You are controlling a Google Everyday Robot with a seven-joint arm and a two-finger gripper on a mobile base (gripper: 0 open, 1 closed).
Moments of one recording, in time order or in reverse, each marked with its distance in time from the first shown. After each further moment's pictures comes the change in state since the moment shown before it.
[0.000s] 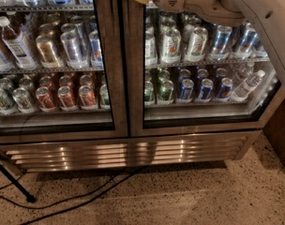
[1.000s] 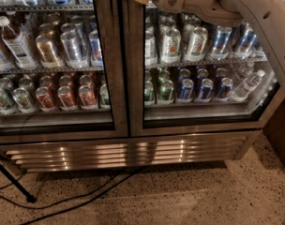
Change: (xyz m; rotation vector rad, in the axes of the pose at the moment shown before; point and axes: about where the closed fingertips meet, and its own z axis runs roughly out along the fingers) arm 0.004 -0.002 0.001 -0.006 -0.003 0.019
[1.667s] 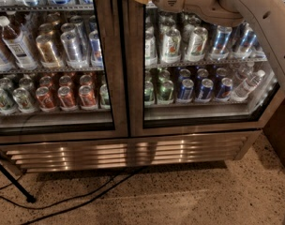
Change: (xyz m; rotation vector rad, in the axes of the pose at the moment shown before) arm 0.000 -0.001 0.000 -0.001 0.000 0.003
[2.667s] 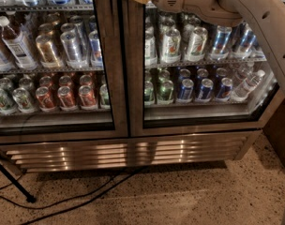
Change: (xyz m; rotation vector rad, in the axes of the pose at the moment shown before) arm 0.000 0.000 0.001 -0.005 -0.002 0.016
